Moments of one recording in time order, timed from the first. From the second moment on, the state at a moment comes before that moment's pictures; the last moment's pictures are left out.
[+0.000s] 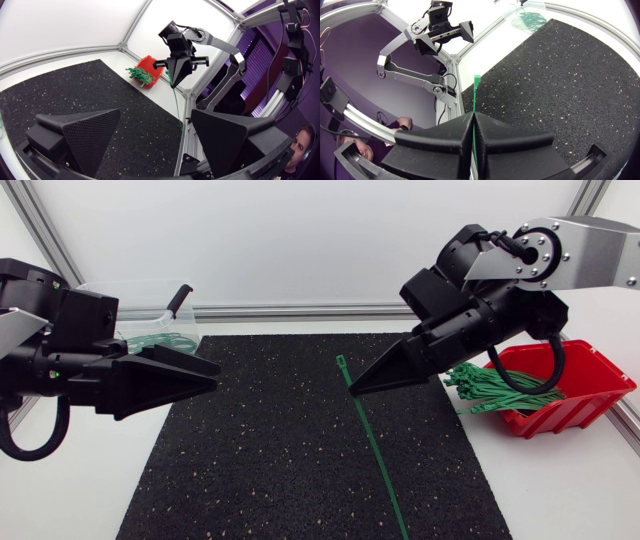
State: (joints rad) left arm -0.04 1.22 0.85 -0.60 1.26 0.38; right arm 0.33 1.57 1.24 -1.04 -1.07 -0.49
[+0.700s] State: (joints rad) left arm -0.37 1.21 0.87 0.11 1.20 -0.29; right arm 0.35 1.18 0.82 -0.29 -1.18 0.04
